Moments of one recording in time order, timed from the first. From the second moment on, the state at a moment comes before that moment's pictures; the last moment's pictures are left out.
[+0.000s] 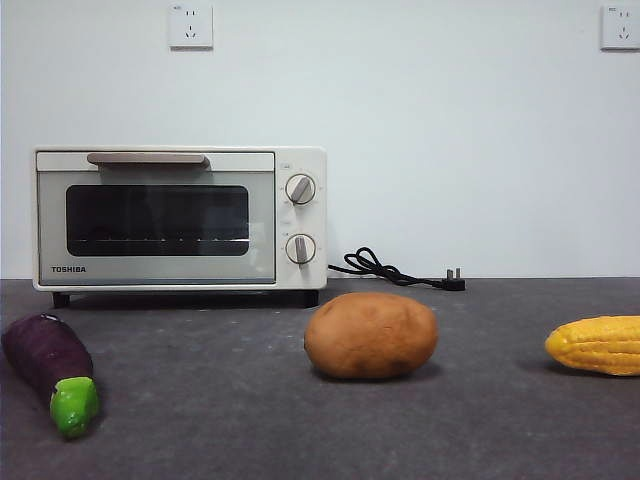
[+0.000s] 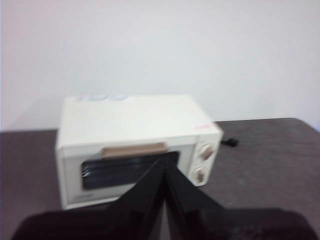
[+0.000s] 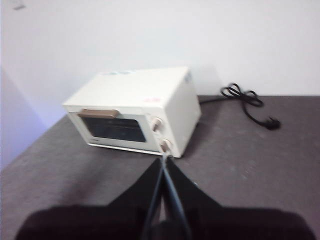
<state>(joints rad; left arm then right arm) 0.05 0.66 1.20 -0.68 0.32 -0.09 0.00 0.75 1.28 -0.77 -0.53 0.09</state>
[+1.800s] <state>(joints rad) -0.05 1.06 1.45 -0.74 0.36 0.02 0.38 0.99 1.68 -1.00 -0.77 0.05</state>
